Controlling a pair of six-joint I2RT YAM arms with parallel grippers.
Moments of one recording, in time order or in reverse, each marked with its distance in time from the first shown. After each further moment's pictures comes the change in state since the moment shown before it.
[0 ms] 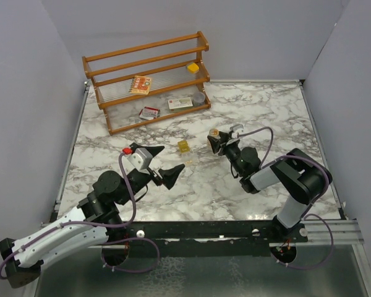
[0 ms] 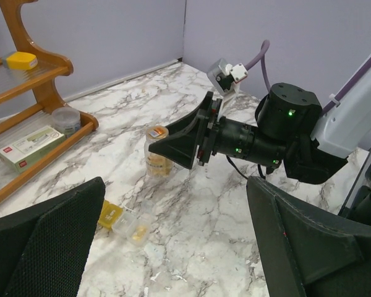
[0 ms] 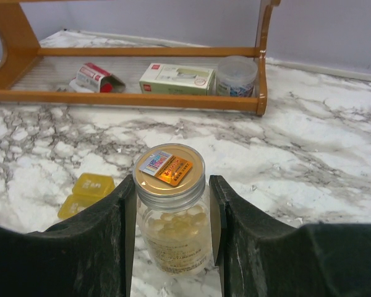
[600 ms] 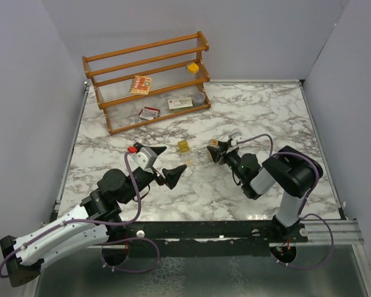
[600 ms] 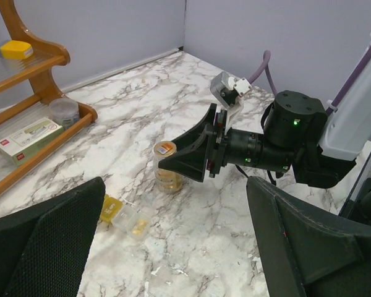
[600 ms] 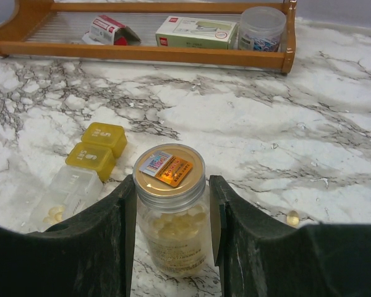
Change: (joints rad) left arm 0.000 0.044 0.000 0.000 0.000 0.000; right arm -0.001 0.101 -0.105 0.113 -0.093 0.021
